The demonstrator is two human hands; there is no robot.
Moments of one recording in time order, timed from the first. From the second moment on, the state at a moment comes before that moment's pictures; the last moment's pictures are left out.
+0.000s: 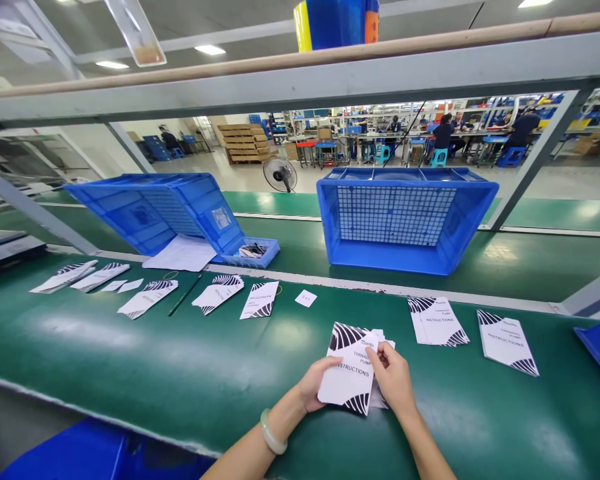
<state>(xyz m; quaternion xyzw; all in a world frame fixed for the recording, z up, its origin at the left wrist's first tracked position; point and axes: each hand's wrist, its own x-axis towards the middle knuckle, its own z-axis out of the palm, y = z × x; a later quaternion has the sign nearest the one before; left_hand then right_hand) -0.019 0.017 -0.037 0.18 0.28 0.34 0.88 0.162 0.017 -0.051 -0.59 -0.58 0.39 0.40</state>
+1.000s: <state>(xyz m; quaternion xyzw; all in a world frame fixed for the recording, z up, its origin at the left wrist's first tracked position) -0.021 0.020 -0.034 0.13 0.28 0.36 0.88 0.166 0.021 -0.052 -0.58 -0.58 0.40 0.41</state>
